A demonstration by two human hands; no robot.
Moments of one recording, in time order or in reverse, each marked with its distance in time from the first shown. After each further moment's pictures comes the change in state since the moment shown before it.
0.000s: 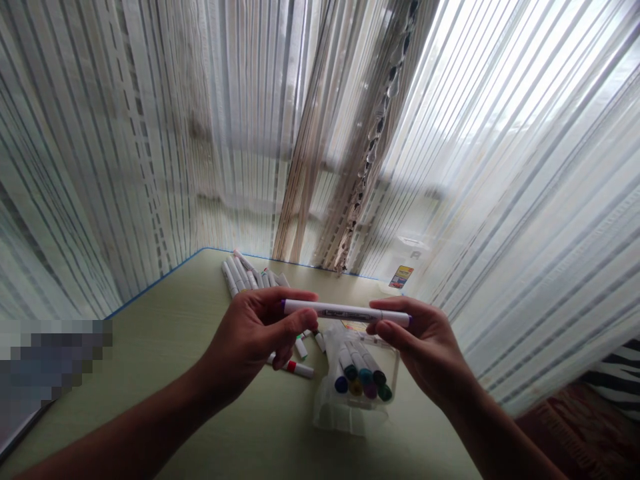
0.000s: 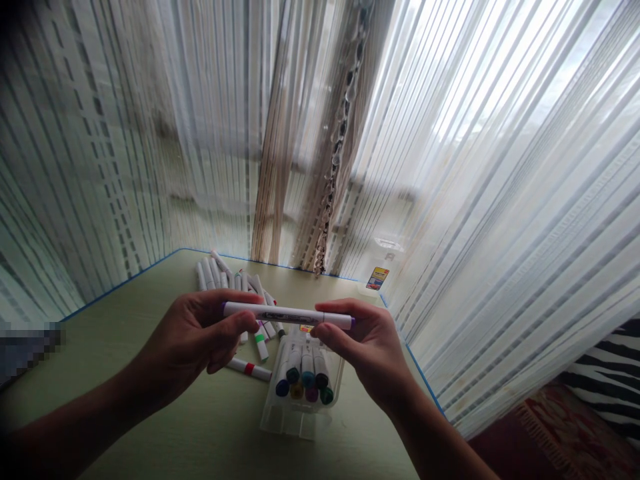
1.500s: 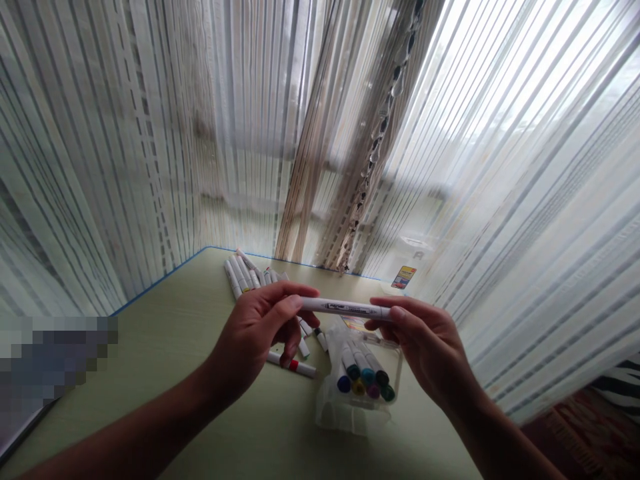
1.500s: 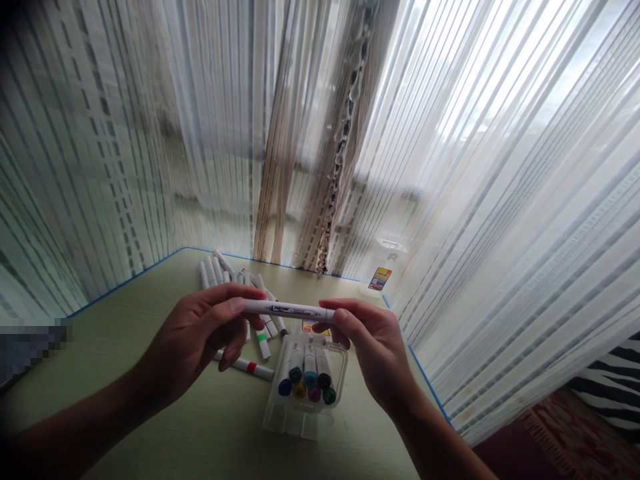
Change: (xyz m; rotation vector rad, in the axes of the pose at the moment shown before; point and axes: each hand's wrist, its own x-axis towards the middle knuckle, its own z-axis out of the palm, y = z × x) left_hand 0.000 0.002 0.004 0.058 0.034 0.042; right_hand 0.000 0.002 -0.001 -0.075 0.051 -0.047
